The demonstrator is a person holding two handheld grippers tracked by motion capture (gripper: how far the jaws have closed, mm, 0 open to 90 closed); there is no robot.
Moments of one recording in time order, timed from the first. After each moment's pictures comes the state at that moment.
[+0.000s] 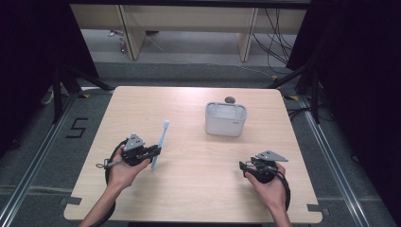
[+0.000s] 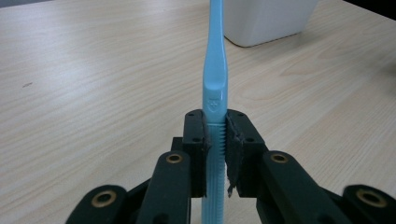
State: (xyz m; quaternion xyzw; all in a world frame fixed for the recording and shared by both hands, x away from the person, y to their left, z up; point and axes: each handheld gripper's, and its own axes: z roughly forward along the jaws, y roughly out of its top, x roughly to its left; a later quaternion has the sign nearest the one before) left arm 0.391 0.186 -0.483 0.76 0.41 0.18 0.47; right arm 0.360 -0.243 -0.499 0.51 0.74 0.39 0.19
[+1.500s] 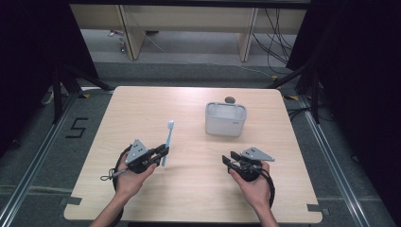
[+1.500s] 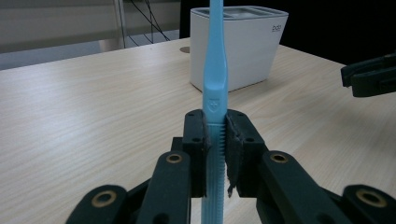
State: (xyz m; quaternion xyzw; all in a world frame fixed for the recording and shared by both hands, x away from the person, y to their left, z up) left arm 0.374 0.164 -0.490 0.71 0.35 0.21 0.57; right arm 0.358 -0.191 -0.483 0.46 0.73 0.48 0.18
